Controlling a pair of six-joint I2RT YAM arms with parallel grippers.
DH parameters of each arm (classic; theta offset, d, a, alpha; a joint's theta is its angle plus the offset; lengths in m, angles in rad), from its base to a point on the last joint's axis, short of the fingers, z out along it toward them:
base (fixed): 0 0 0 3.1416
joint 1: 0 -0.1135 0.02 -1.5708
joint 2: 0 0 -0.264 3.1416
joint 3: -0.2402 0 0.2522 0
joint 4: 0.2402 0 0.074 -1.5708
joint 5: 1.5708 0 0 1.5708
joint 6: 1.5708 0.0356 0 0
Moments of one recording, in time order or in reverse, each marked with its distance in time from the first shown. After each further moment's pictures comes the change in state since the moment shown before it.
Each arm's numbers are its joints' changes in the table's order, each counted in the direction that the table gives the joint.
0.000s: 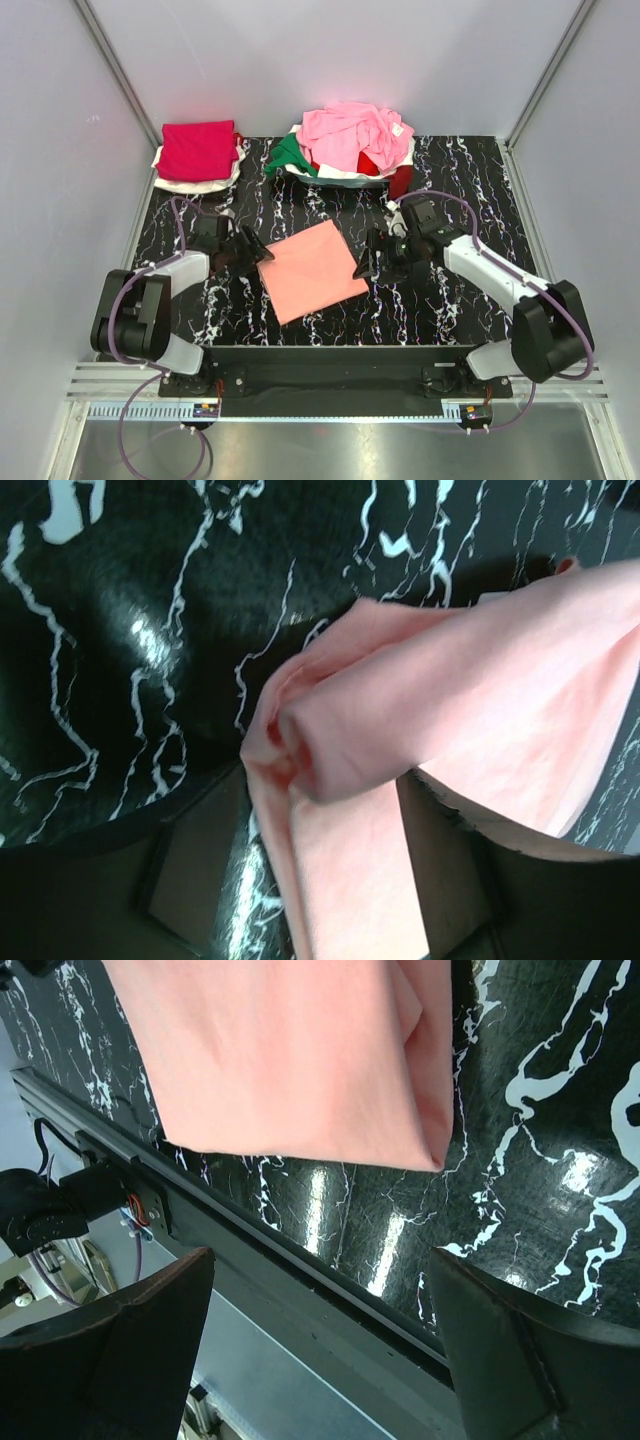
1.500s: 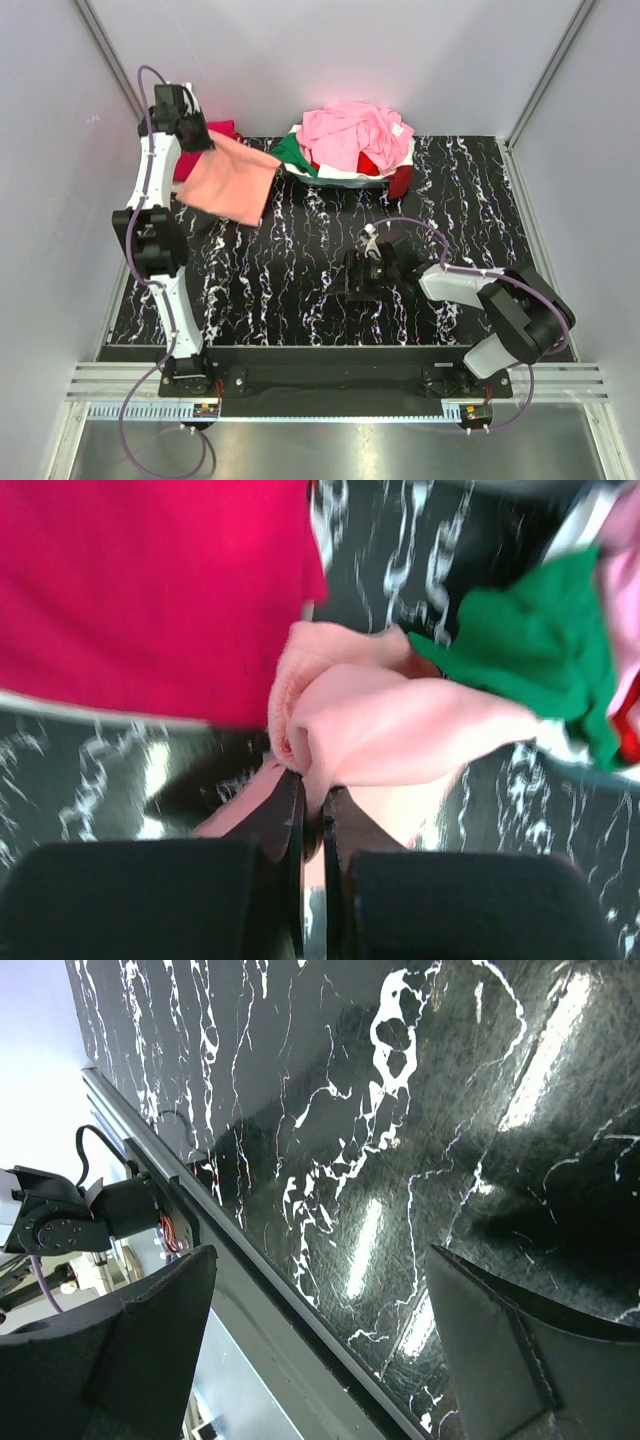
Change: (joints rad) left arm -0.225 -0.658 -1.489 0.680 -0.145 0.453; right arm -0.193 -0.098 0.323 -0.729 -0.003 0.286
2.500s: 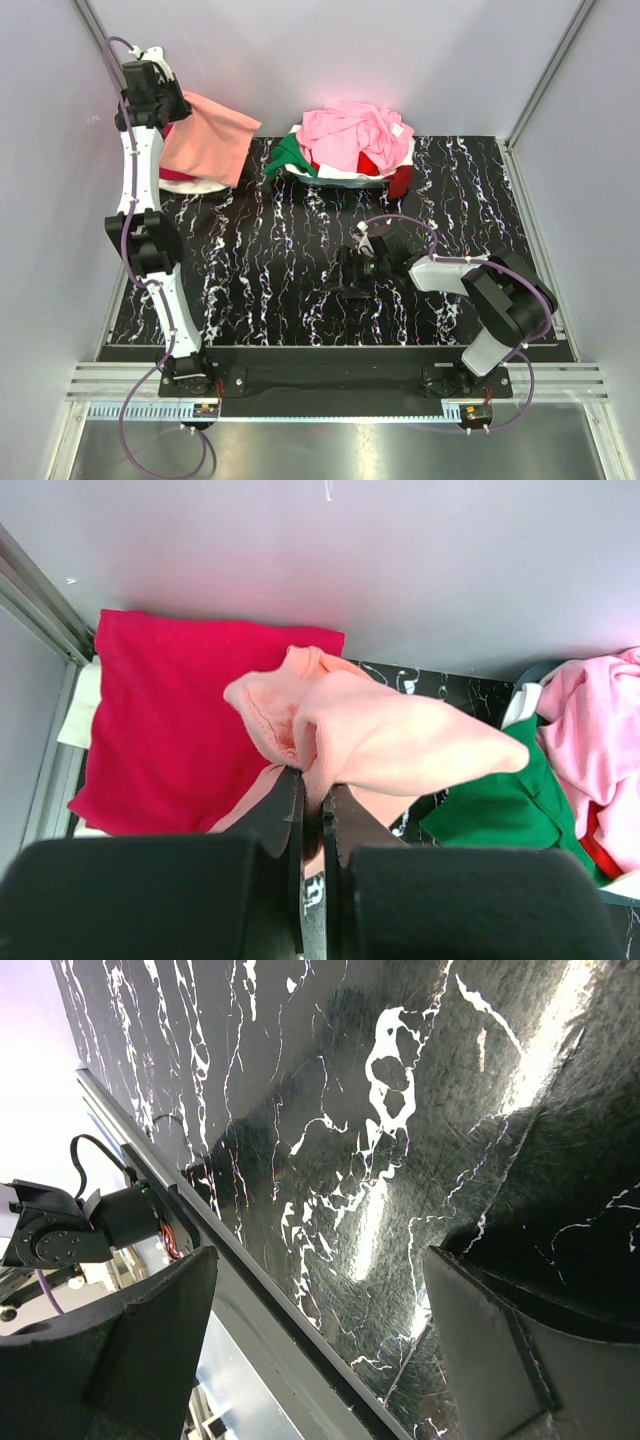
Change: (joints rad) left arm -0.072 -0.063 -0.264 -0.151 0.013 0.056; right arm 0.000 -0.121 -0.089 0.017 -0.027 -0.002
